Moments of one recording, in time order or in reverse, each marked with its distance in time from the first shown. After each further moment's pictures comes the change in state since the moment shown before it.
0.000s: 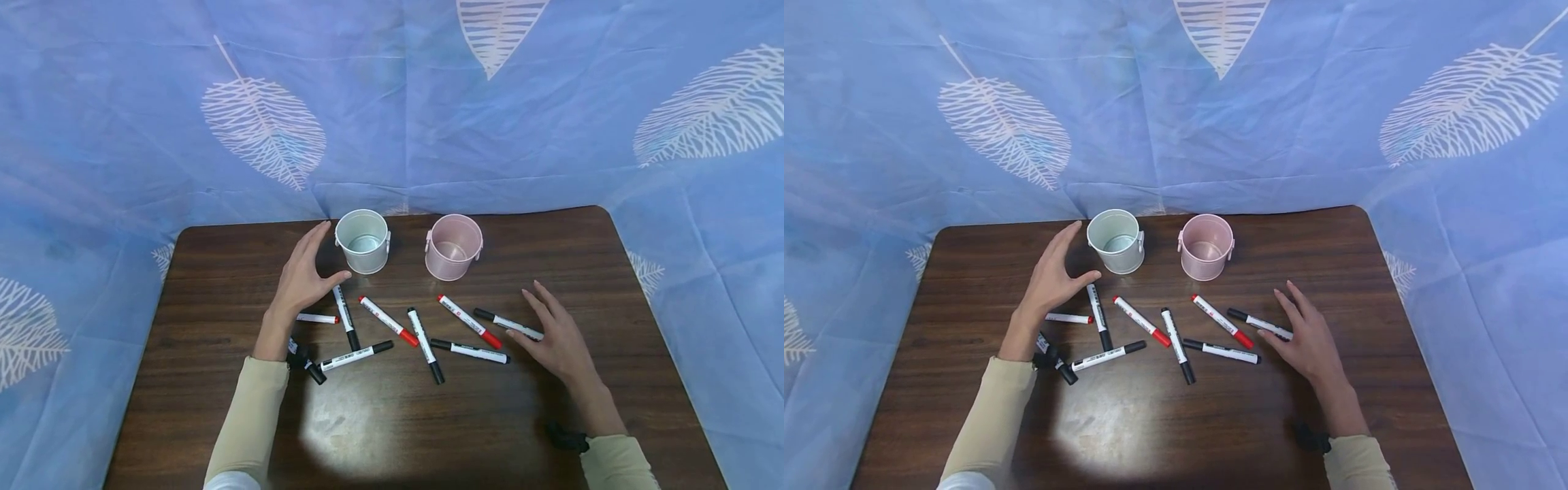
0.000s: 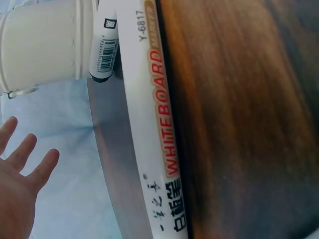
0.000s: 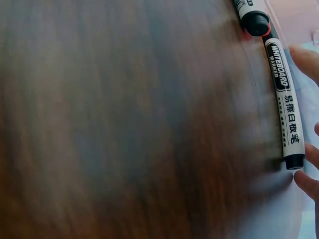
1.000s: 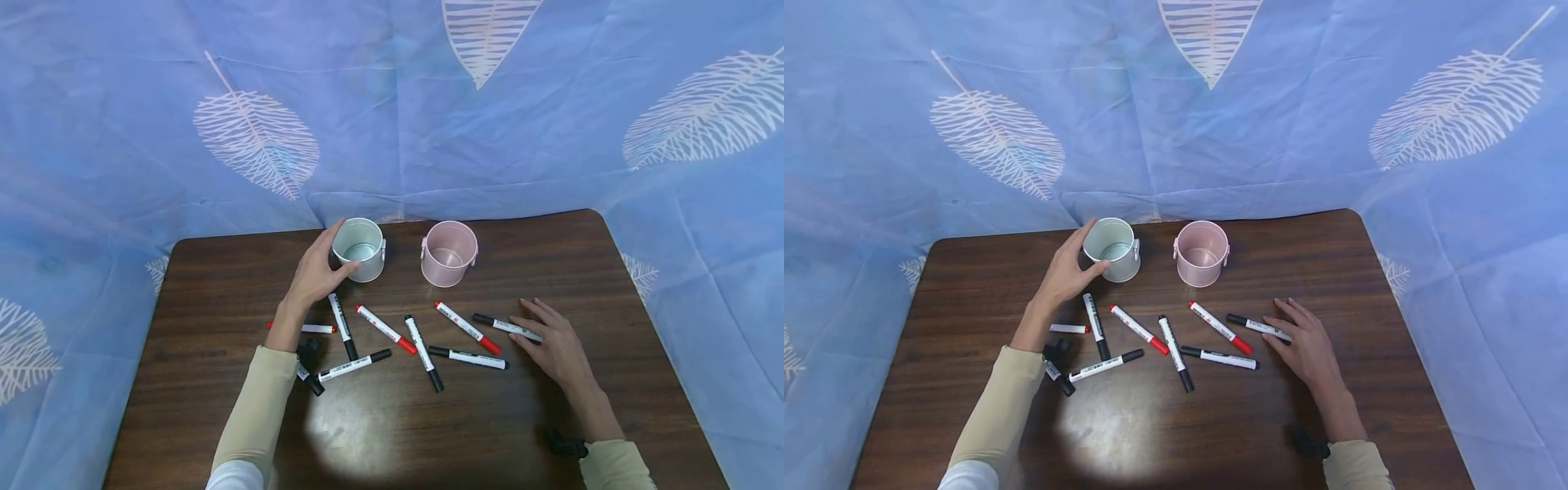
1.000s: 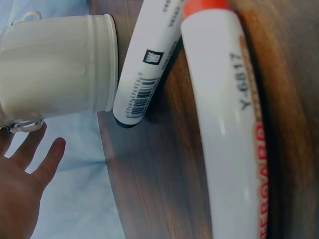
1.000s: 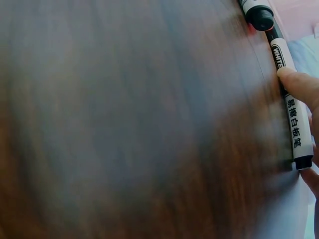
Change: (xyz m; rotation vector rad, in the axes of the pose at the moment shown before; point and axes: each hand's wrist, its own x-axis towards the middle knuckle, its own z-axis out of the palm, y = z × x) left_hand 0.033 0.016 0.015 -0.112 -0.088 -0.010; right_hand -0.007 0.005 0.005 -0.038 -0.014 -0.043
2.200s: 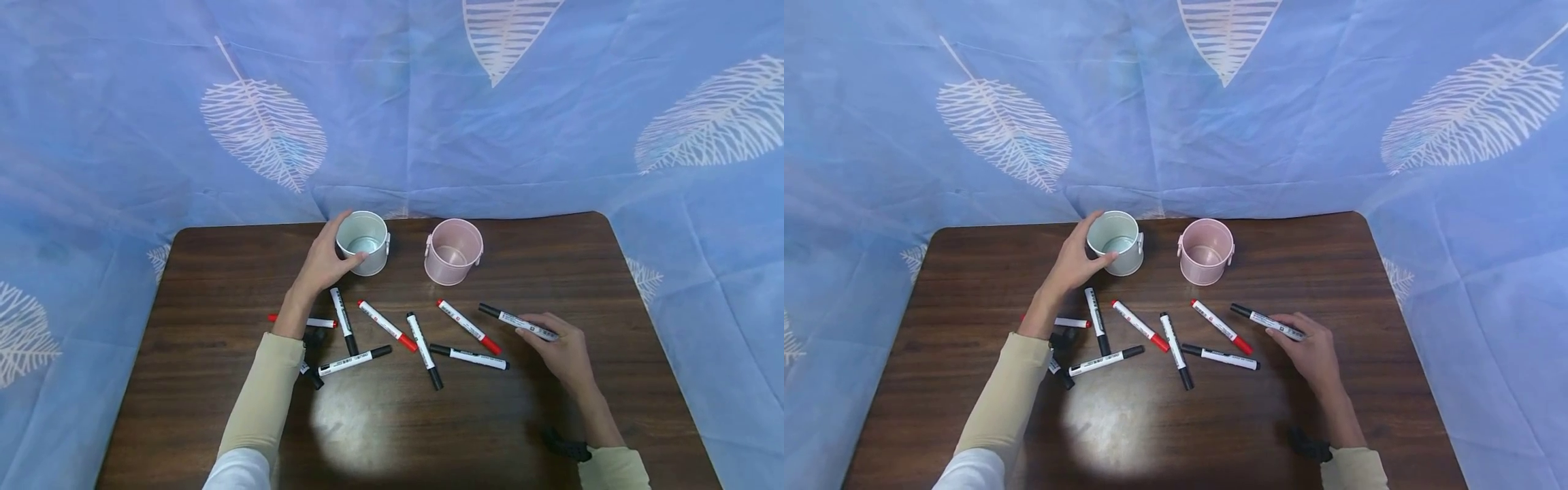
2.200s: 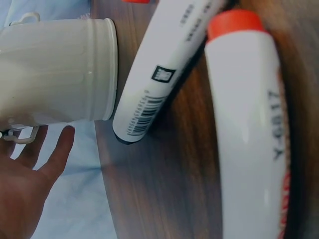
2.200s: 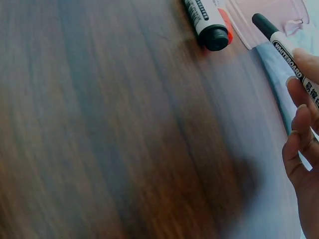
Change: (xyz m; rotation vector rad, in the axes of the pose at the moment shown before) left_hand 0.014 -0.003 0.007 -0.090 0.019 -0.039; right_hand 0.000 -0.020 -0.012 0.390 0.081 0.310
